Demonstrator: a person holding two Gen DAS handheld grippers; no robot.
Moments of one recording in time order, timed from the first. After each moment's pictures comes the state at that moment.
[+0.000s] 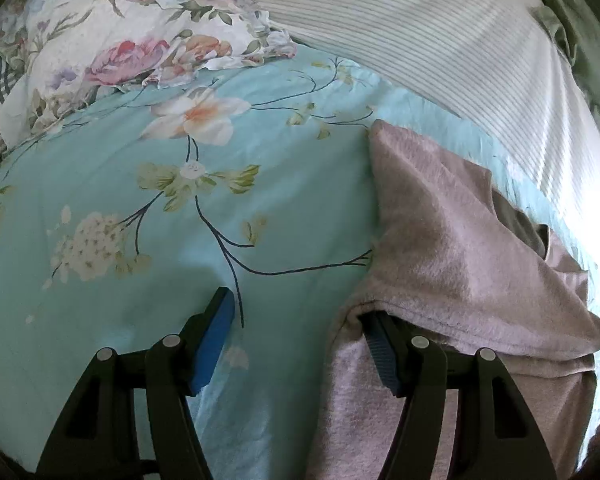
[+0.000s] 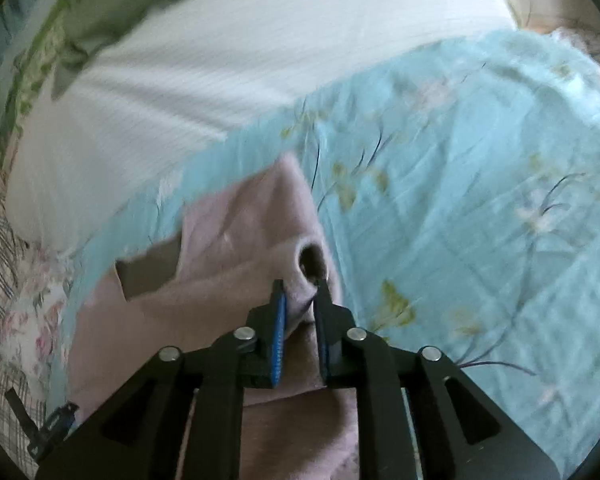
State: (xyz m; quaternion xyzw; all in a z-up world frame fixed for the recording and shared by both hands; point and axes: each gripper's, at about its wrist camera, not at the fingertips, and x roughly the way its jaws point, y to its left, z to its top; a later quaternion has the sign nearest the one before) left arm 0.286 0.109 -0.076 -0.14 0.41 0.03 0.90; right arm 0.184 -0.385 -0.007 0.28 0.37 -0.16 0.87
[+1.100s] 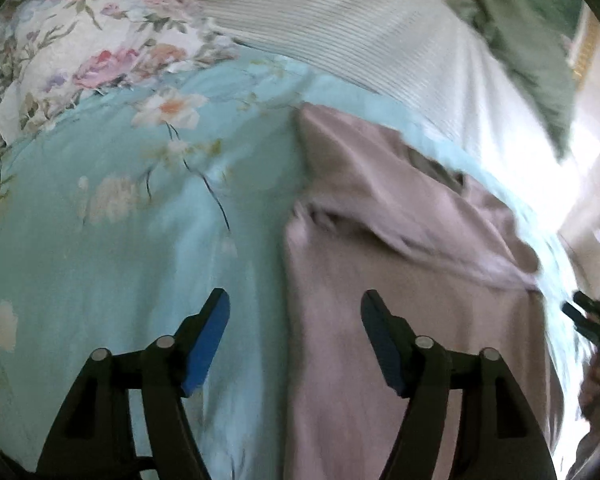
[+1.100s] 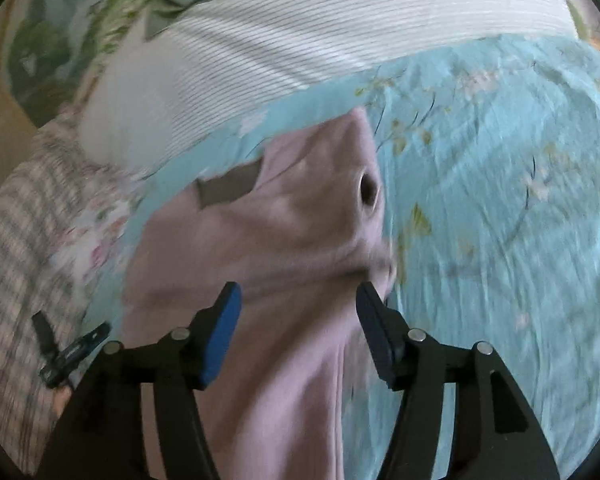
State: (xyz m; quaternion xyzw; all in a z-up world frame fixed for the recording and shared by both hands) left arm 0.186 0.117 -0.049 -0.12 0.41 -0.11 0.90; right arm 0.109 -0.370 0.003 0.29 0.45 0.02 0.85
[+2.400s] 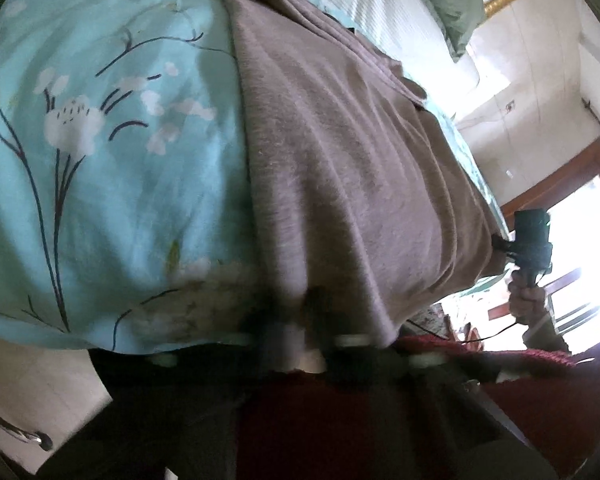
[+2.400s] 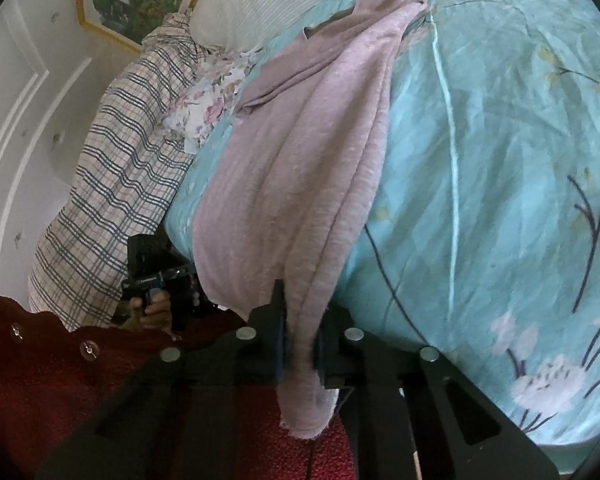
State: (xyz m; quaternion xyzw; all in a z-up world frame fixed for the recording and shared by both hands) left arm -0.011 0.135 -0.133 -0.15 0.51 -0.31 0.79; right arm -0.090 -0.332 -0.039 0.32 0.51 0.24 0.76
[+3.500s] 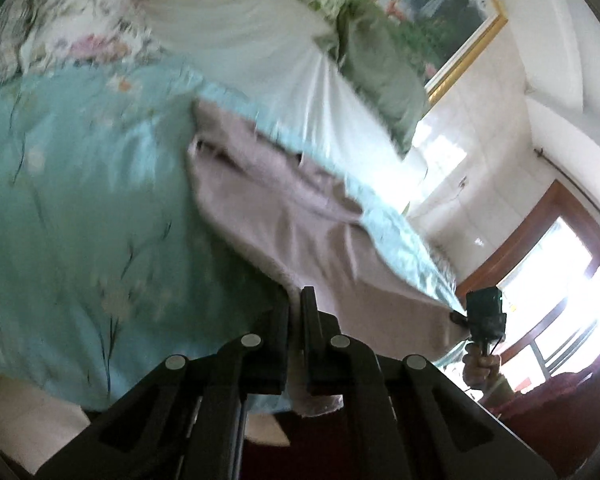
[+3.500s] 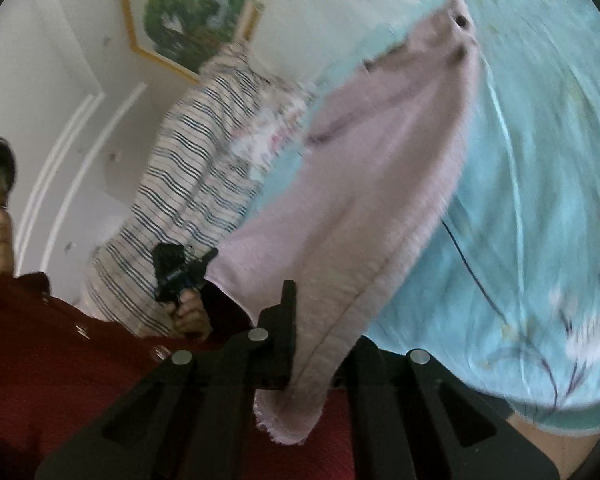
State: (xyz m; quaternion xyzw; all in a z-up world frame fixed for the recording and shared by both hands) left arm -0.020 0.160 -0.011 -0.23 0.33 -0.33 0.86; right arm -0.106 -0.336 0.017 0.38 0.39 0.32 0.77
